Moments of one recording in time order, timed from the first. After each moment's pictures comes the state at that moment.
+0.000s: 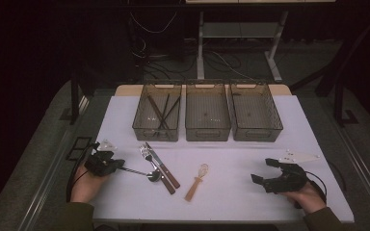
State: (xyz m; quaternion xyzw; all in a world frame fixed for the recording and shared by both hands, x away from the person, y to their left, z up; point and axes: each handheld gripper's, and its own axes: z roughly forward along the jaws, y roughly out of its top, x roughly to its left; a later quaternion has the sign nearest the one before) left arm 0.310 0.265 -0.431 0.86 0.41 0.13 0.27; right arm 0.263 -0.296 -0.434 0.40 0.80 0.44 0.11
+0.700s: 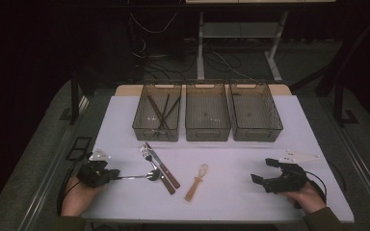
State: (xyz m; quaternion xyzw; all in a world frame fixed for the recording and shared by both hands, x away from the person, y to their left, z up) left arm 0.278 0.274 -0.428 0.86 0.43 0.11 0.27; right arm 0.263 -0.296 -0.434 0.40 0.80 0.44 0.11
